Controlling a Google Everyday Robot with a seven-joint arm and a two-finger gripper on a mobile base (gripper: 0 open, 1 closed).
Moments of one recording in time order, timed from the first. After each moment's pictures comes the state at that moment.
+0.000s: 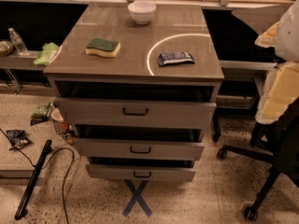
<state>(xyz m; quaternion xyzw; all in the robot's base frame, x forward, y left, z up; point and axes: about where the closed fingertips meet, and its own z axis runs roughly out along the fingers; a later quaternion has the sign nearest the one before) 0.438 -0.216 0.978 -0.60 0.78 -0.04 0.16</state>
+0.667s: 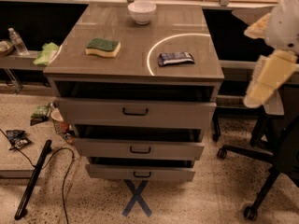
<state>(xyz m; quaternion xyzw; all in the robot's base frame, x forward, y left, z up) 0.476 -0.210 0.978 -0.61 0.76 -0.01 0.20</state>
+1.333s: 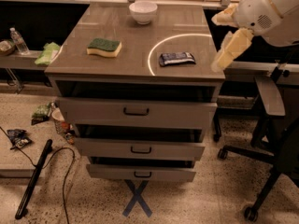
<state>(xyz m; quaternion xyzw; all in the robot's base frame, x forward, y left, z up) 0.603 -0.171 0.960 -0.62 0.70 0.14 0.32</state>
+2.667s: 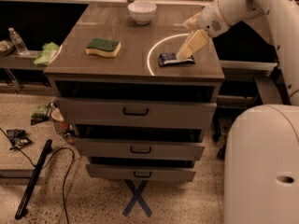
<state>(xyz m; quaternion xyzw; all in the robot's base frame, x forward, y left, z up) 0.724 -0.114 0.904 -0.58 0.70 0.22 0.35</state>
